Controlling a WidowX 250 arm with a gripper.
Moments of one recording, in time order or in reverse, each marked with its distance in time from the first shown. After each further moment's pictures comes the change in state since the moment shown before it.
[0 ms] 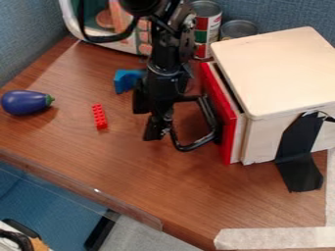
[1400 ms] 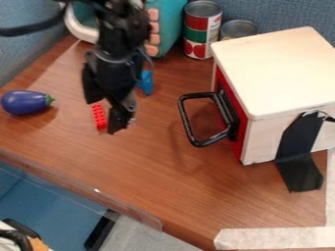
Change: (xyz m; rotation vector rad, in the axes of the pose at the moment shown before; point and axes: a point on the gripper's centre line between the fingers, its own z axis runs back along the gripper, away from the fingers) arm -0.084 0.004 0.051 0.120 -0.062 0.364
